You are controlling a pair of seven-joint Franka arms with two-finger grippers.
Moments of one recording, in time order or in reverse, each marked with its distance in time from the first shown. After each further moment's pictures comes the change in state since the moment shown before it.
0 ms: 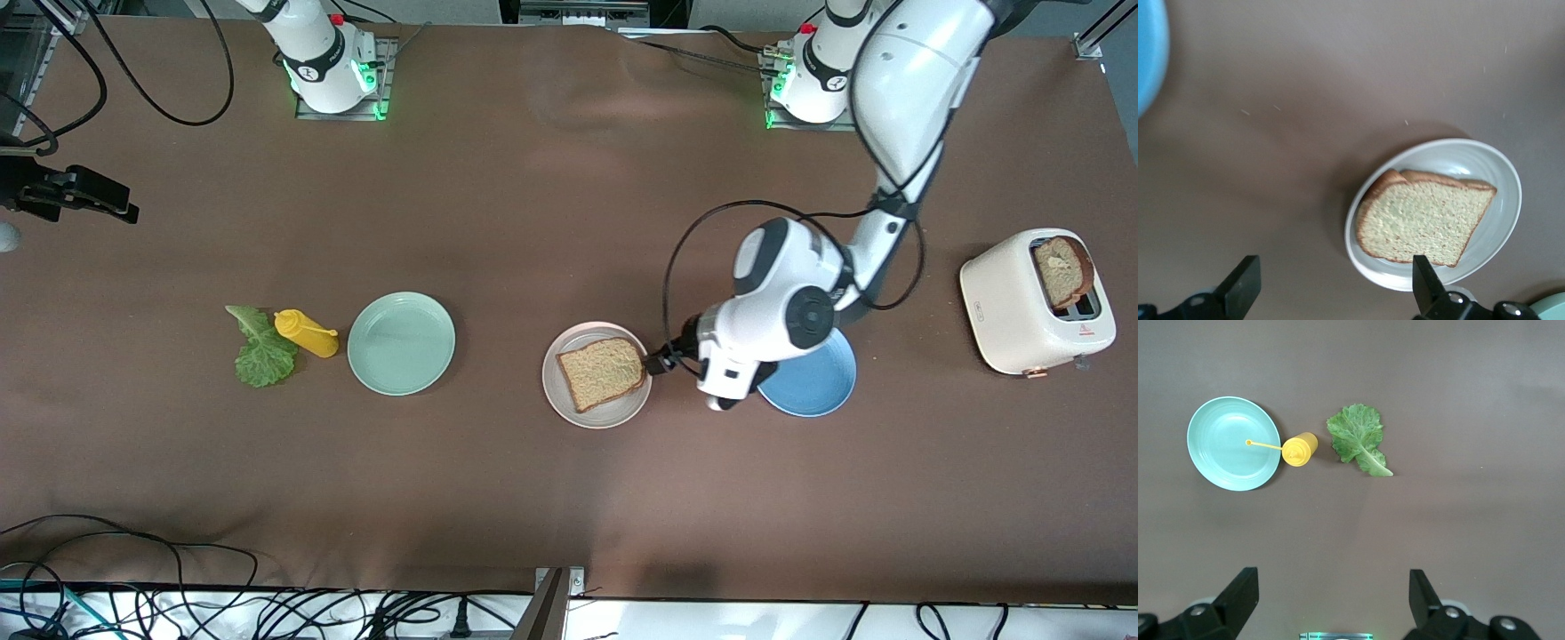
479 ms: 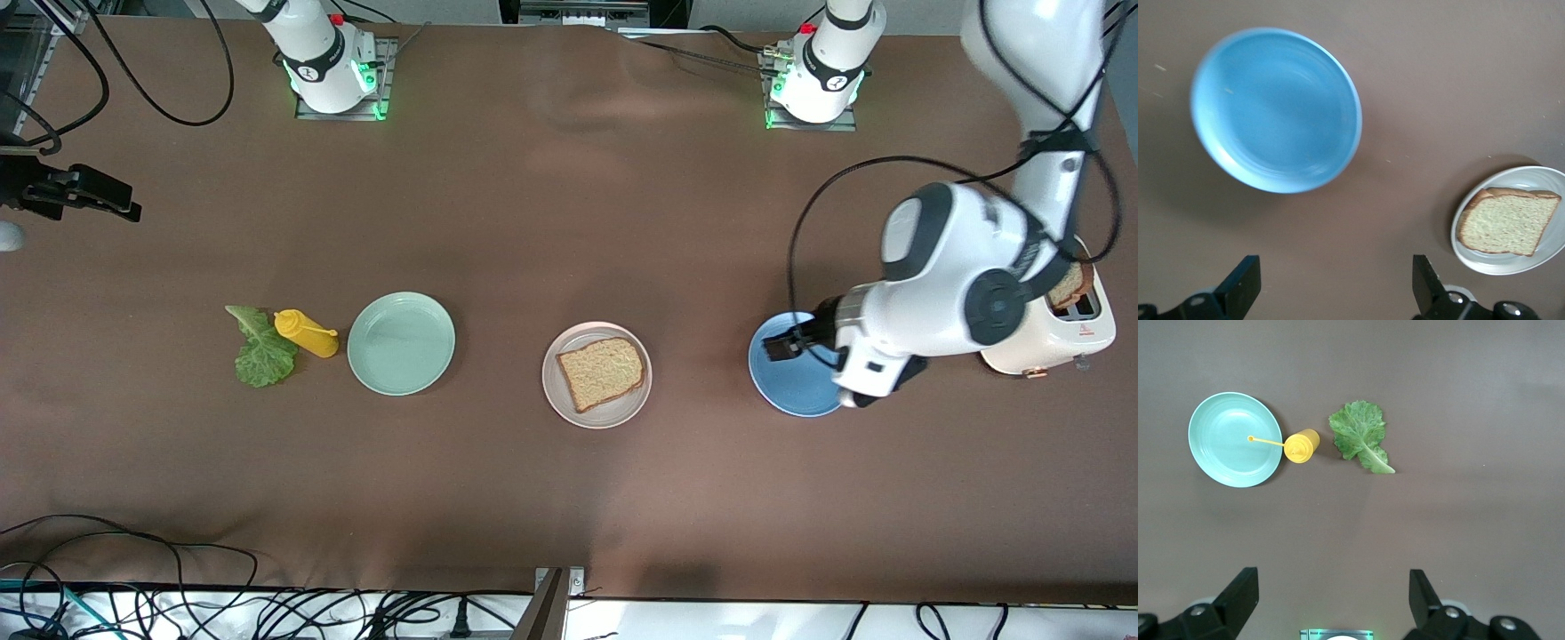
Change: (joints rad) left arm 0.194 -0.190 0.014 0.006 0.129 -0.318 0.217; right arm 0.002 0.001 0.009 0.000 0.000 -0.010 -0.001
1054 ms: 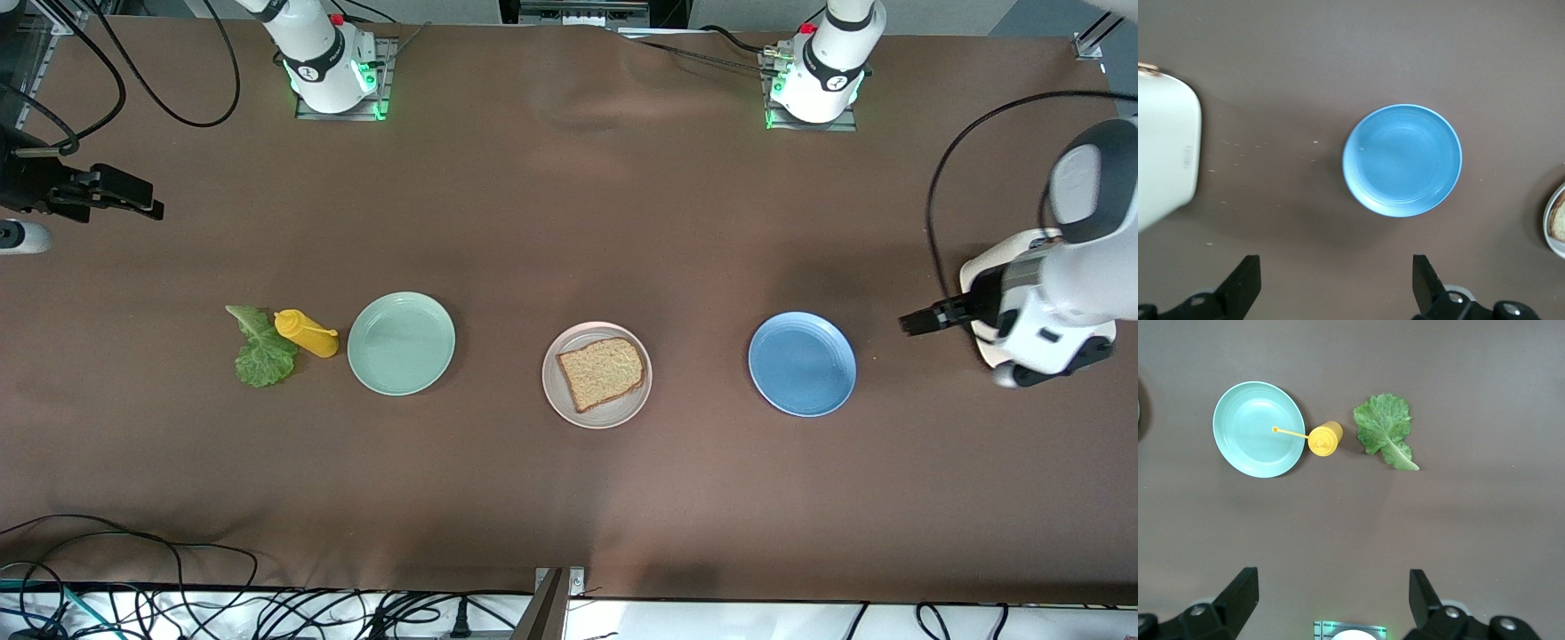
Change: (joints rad) left arm 0.033 -0.129 0.194 0.084 0.077 -0.200 0.377; right arm -0.002 0.023 -0.002 0.006 0.063 -0.018 -0.041
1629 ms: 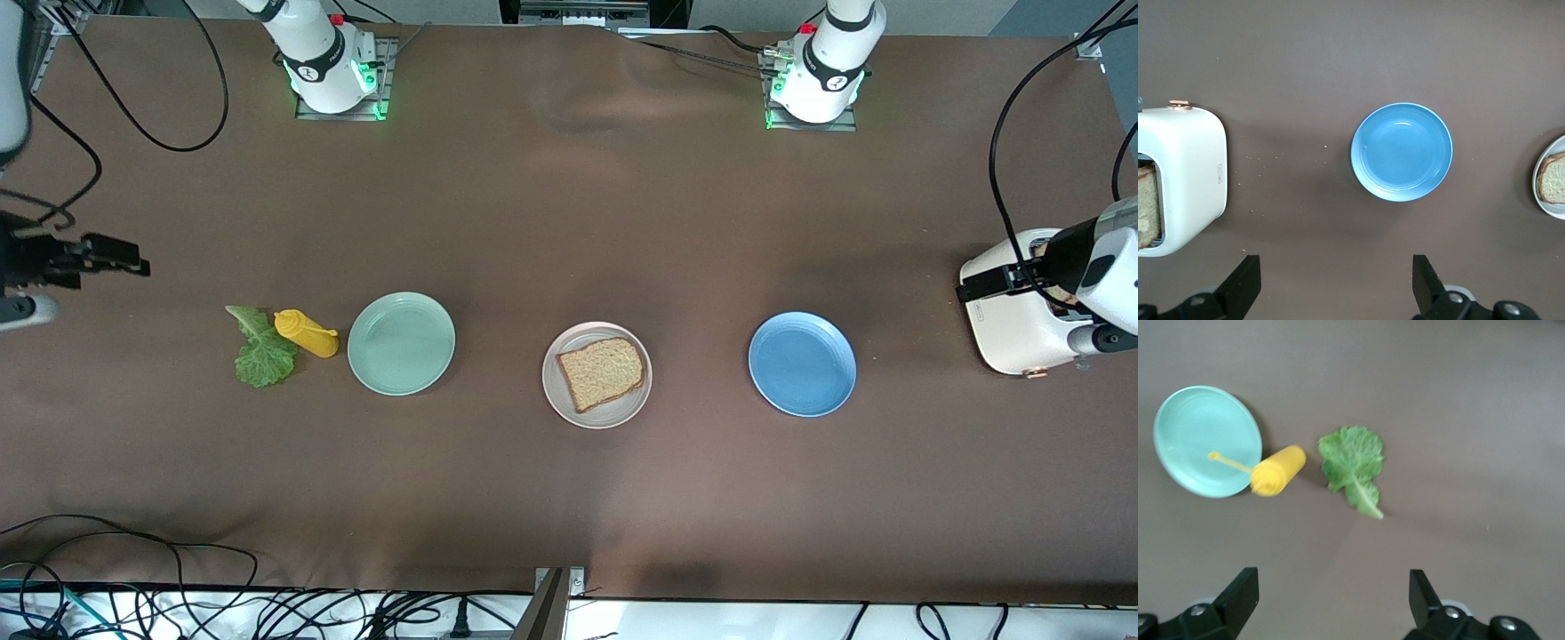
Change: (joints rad) left arm -0.003 -0.044 0.014 0.086 0.000 -0.090 0.133; right arm -0.032 0.222 -0.058 0.035 -0.001 0.200 -0.262
